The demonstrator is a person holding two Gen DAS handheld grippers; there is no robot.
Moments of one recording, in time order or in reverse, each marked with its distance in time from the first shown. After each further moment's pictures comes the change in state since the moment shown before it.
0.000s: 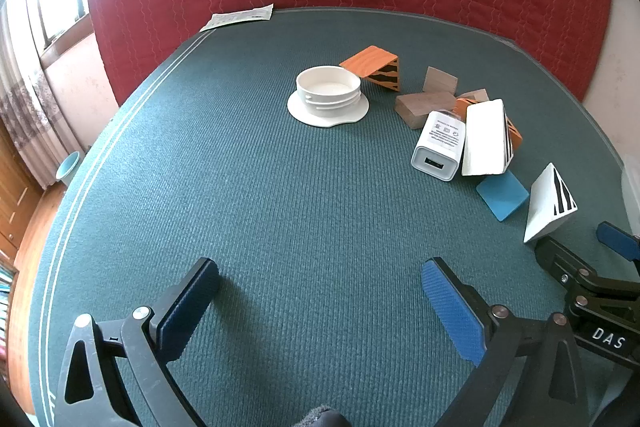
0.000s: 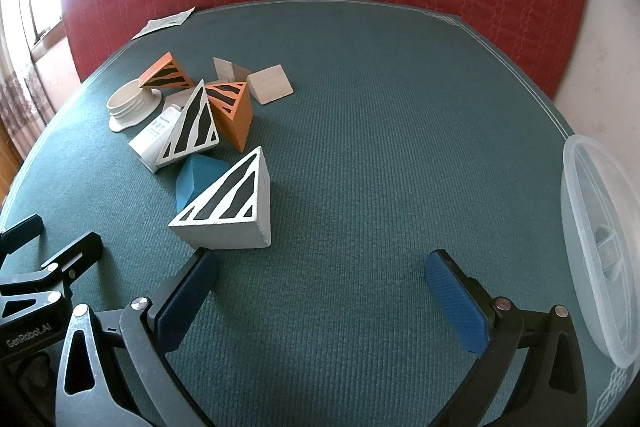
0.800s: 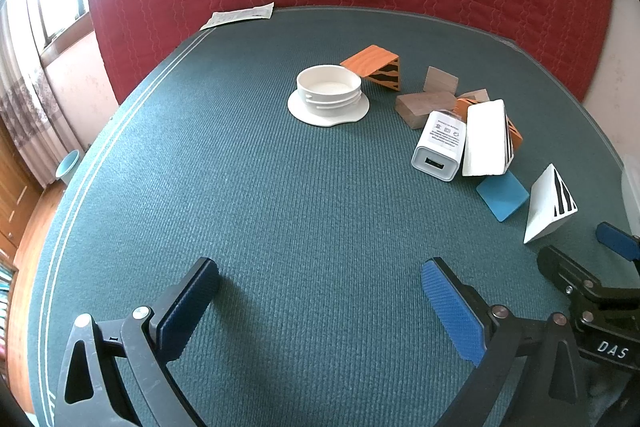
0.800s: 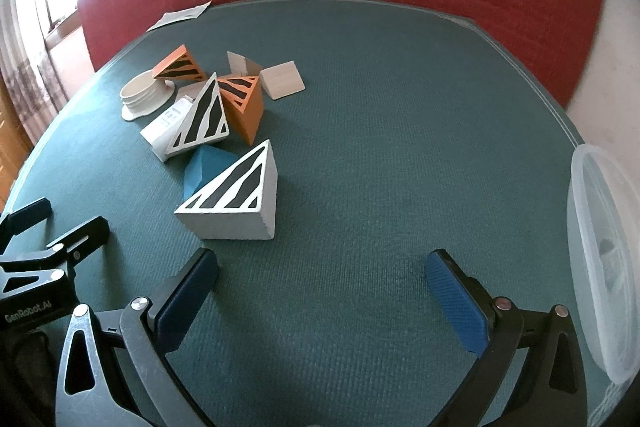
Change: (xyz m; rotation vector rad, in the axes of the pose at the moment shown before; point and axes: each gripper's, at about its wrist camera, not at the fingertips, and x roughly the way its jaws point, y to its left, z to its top) left arm -0.003 0.001 -0.002 -0.001 0.002 -0.002; right arm -0.017 -0.017 -0.014 -0.049 0.006 0.042
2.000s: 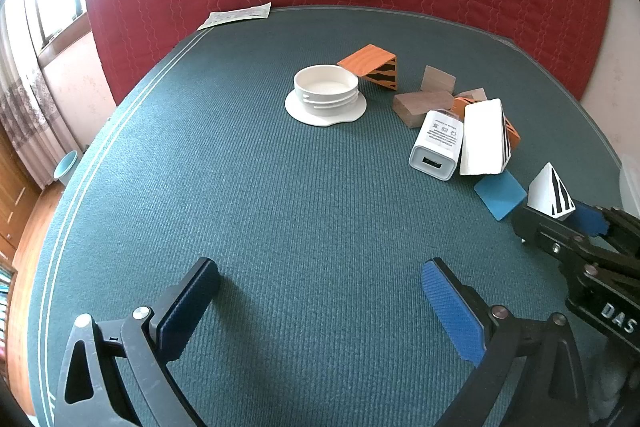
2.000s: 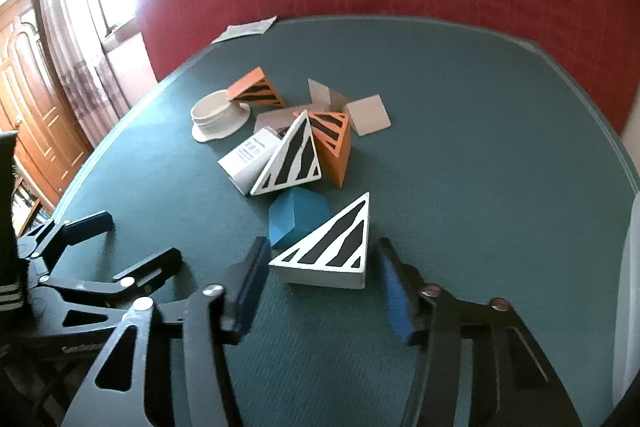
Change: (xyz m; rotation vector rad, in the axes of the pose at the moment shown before) left arm -0.003 0.003 -0.002 0.009 0.003 -0.013; right arm -0.014 0.015 0.011 -0.062 -0.053 0.220
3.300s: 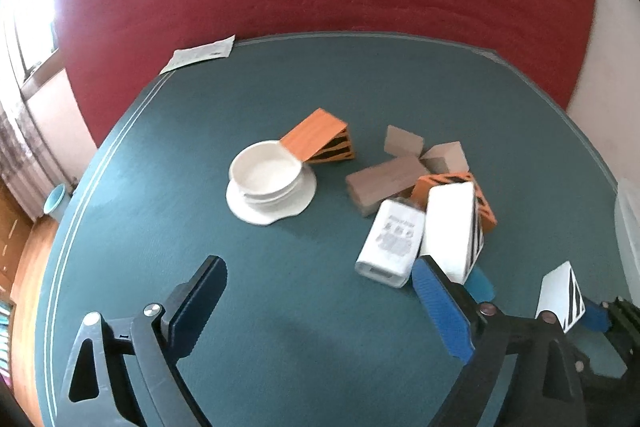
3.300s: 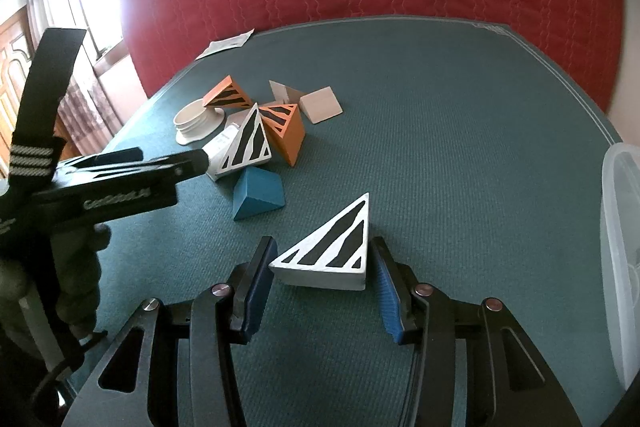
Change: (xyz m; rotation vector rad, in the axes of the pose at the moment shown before) left arm 0.019 -0.030 0.069 0.078 -0.049 -0.040; right arm -0.011 -0.028 -0.018 0.084 -0.036 0.002
